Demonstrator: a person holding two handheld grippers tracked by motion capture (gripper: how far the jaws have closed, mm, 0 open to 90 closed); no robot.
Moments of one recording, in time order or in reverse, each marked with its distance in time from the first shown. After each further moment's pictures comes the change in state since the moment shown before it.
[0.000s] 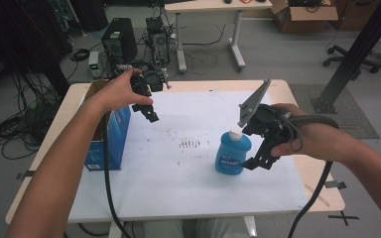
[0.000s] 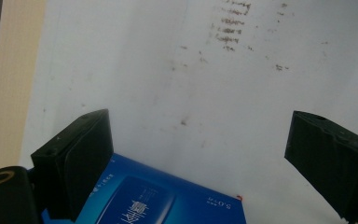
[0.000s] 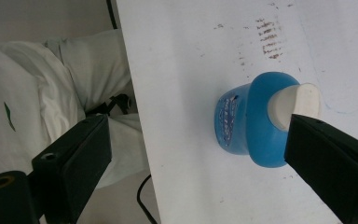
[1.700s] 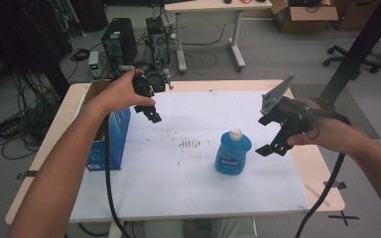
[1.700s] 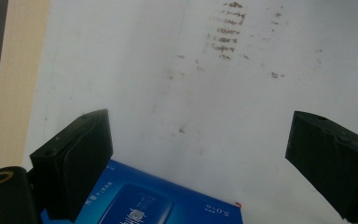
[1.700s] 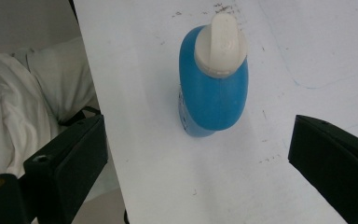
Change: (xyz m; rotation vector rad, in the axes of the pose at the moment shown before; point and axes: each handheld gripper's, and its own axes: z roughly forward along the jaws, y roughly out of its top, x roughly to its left) left arm -0.006 0.004 -0.001 -0.020 0.009 0.013; right arm -0.047 -0.053 0.007 -0.086 -0.036 0.083
